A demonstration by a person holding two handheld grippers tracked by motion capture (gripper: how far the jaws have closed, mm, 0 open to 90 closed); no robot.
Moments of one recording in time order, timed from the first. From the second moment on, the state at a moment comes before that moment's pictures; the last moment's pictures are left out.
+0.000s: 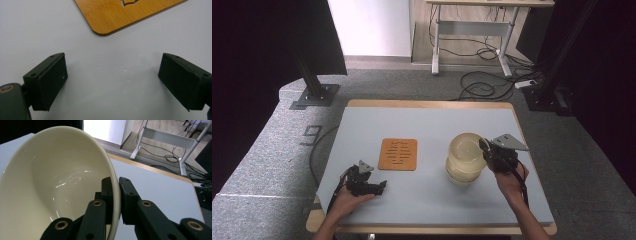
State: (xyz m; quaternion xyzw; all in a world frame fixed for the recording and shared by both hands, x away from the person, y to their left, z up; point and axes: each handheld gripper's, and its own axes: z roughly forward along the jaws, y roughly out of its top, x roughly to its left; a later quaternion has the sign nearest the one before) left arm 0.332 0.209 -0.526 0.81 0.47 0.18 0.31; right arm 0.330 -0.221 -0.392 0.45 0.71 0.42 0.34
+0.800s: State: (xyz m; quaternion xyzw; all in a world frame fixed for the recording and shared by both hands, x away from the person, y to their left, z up) left arm 0.332 0.209 -0.525 0.81 0.46 0.18 0.31; right arm 0.333 -0.209 -0.381 0.44 0.71 0.44 0.34
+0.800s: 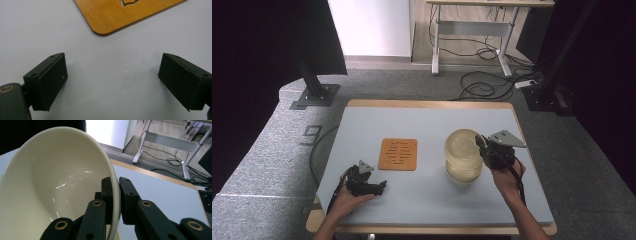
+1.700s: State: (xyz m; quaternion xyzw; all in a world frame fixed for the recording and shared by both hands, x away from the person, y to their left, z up) left arm 0.332 0.209 -0.526 0.81 0.46 0.18 0.31; right arm 0.342 -0.183 -0.382 0.43 0.71 0.44 0.33
